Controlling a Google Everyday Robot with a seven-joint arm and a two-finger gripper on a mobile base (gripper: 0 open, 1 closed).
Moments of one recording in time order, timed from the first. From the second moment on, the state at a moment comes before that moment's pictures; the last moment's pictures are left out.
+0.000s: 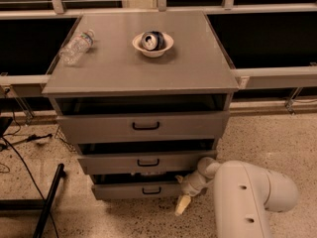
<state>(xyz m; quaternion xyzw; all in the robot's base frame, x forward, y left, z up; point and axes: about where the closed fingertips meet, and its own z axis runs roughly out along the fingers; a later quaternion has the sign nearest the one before) 0.597 -0.101 0.195 -0.64 0.71 0.24 0.19</state>
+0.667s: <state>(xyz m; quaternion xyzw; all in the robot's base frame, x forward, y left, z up) 0.582 -0.107 0.201 -0.63 0.71 0.25 0.18</state>
